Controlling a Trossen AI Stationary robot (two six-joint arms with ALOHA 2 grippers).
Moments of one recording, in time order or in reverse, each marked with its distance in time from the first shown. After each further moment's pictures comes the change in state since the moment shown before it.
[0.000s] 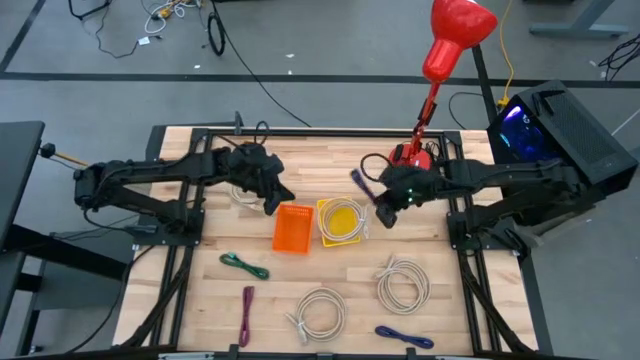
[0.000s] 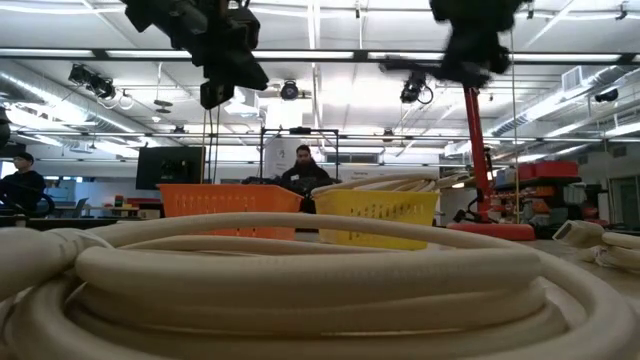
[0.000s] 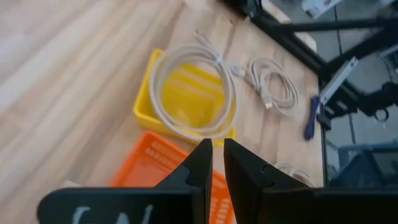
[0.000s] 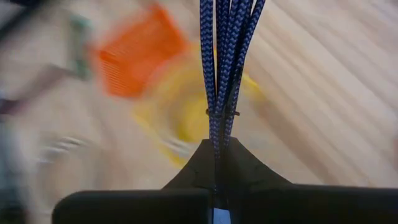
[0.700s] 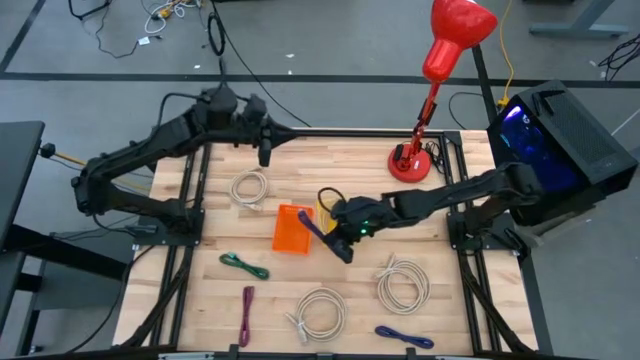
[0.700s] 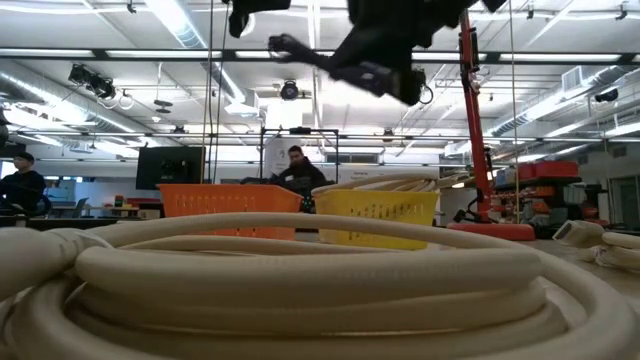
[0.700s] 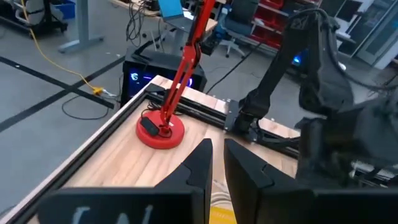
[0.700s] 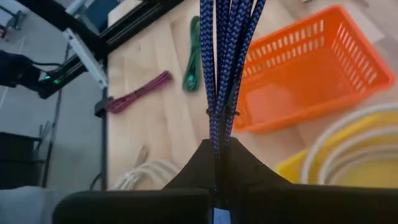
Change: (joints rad) left arm 0.200 -0.001 0.388 -0.014 -0.011 0.210; right arm 0.100 0.396 0.000 0.610 -0.176 -0.014
